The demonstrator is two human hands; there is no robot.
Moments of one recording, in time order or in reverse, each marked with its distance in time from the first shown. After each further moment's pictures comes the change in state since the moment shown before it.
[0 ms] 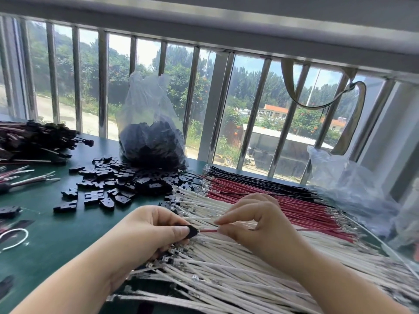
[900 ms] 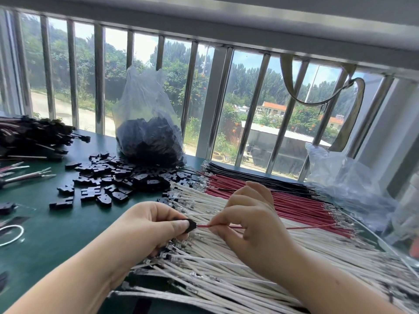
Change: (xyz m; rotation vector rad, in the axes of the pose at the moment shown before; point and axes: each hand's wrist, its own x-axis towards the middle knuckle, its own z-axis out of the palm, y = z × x) left_hand -0.002 0.000 0.005 -0.001 0.041 0.036; right_hand -0.003 -0.006 0.012 -0.188 0.155 -0.311
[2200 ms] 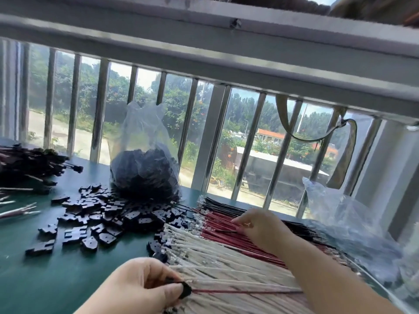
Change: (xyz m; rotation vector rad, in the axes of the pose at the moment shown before) left_hand 0.012 -0.001 -0.005 0.072 -0.082 0.003; right_hand 0.061 0.105 -0.005 -0.114 -0.362 0.434
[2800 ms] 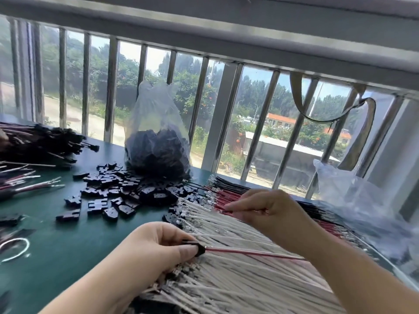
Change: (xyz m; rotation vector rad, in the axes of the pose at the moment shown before) left_hand -0.010 0.003 0.002 -0.141 0.056 -0.032; right_hand -0.058 -0.058 -0.018 0.528 -0.022 -0.213
